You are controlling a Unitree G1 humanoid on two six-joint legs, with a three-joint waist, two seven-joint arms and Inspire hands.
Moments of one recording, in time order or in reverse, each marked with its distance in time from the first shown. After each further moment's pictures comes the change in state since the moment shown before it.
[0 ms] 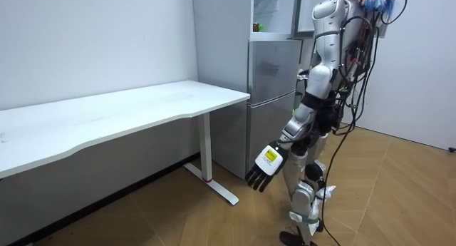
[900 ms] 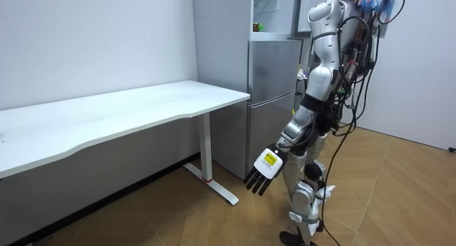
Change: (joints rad) left arm 0.082 0.028 0.093 -0.105 -0.107 -0.010 -0.033; right arm -0.052 -0.117 -0.384 0.198 0.226 -0.014 -0.352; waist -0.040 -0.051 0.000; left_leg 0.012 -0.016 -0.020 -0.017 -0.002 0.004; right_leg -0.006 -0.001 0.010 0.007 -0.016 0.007
